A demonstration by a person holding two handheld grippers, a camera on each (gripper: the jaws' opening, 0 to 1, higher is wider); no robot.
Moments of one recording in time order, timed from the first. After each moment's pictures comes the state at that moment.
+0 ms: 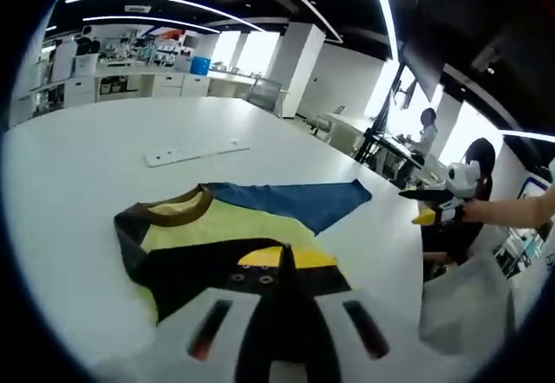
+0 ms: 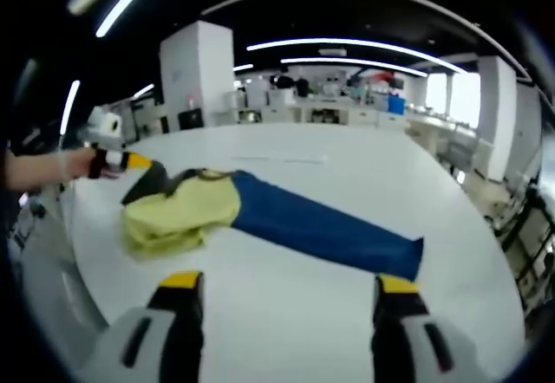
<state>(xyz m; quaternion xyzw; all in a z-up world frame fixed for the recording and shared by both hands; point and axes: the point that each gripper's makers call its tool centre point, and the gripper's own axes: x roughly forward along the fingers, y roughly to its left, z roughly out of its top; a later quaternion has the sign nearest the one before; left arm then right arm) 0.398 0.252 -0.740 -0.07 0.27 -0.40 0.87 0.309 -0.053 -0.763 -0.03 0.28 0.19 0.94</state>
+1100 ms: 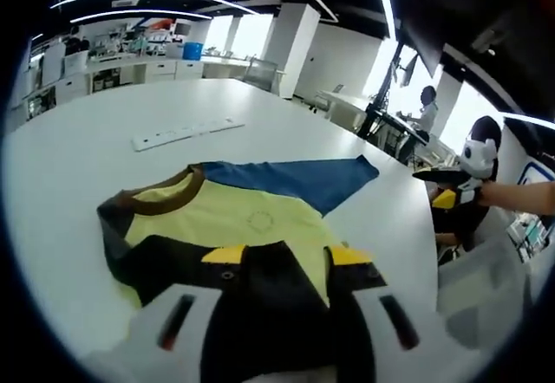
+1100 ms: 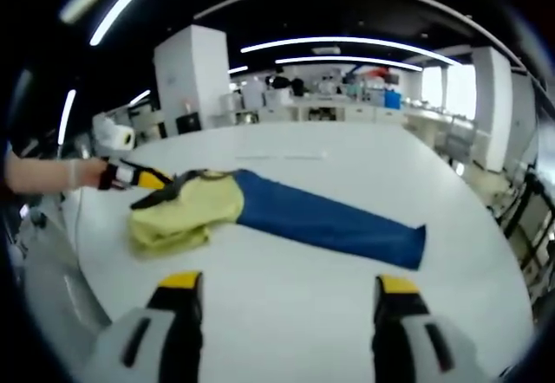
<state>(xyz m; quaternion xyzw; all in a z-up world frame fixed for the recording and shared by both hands) 0.400 0.250 -0.763 -0.03 0.30 -0.40 0.87 0.298 -0.051 -0.766 -0.01 0.28 0.19 0.94</state>
